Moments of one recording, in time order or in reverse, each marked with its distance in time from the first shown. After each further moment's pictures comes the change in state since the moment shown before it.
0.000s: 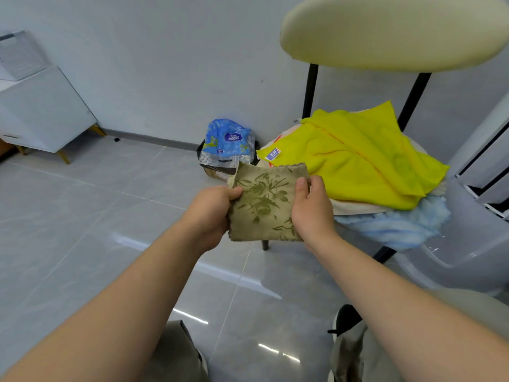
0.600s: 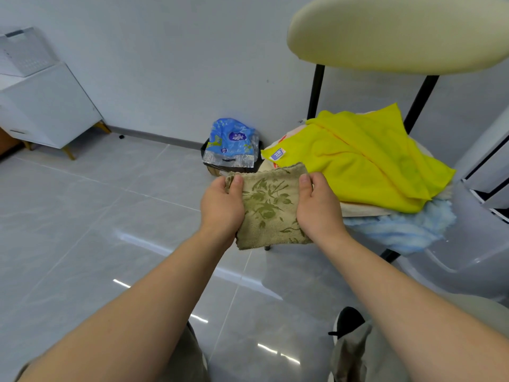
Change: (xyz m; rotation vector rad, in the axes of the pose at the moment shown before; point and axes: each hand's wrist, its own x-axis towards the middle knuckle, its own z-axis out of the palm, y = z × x) left_hand 0.029 -0.024 0.008 0.270 0.364 0.368; right_hand 0.002 -0.005 -0.008 -0.109 -0.048 -0.125
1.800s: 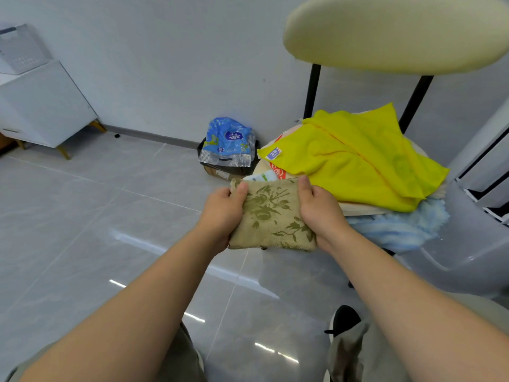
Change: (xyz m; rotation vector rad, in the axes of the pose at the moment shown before) left_hand -0.007 0.002 -0.002 -0.078 -0.250 -0.210; right_hand 0.004 0.008 -0.006 0.218 -0.163 0.292
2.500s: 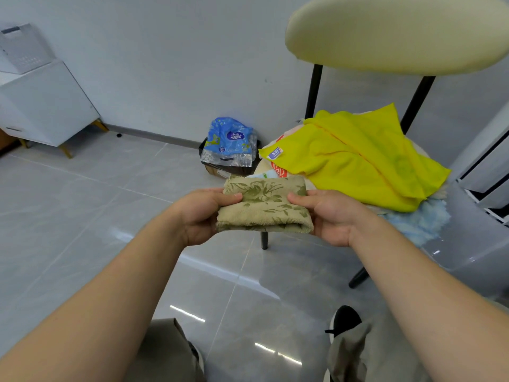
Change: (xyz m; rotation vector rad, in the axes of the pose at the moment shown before) left_hand -0.001 0.018 -0.043 -0.331 -0.391 -0.286; right_hand -0.004 -0.023 -0.027 0.397 -0.473 0.420
